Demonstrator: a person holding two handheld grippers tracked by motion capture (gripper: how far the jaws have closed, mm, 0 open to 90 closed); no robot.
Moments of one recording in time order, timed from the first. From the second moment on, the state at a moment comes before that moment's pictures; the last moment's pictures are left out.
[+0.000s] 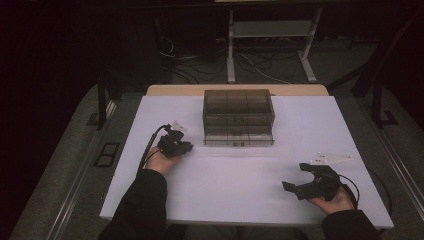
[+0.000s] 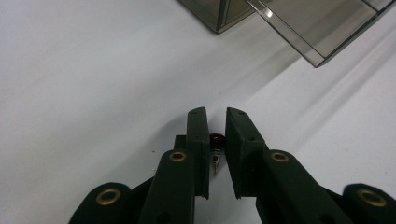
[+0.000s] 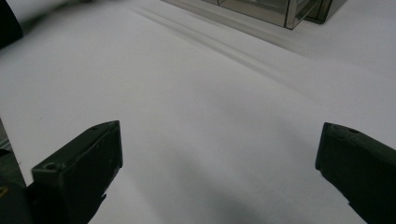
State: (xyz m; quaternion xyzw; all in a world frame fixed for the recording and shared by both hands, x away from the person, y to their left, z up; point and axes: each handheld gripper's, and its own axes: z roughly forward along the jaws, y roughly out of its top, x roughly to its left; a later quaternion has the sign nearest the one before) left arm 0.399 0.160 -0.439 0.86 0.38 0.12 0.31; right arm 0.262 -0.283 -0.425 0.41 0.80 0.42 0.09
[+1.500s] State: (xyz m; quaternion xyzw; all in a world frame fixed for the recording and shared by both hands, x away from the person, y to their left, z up) left arm 0.396 0.163 -0.350 0.83 0.35 0.10 0.41; right arm 0.262 -0.283 -0.425 0.41 0.80 0.43 0.09
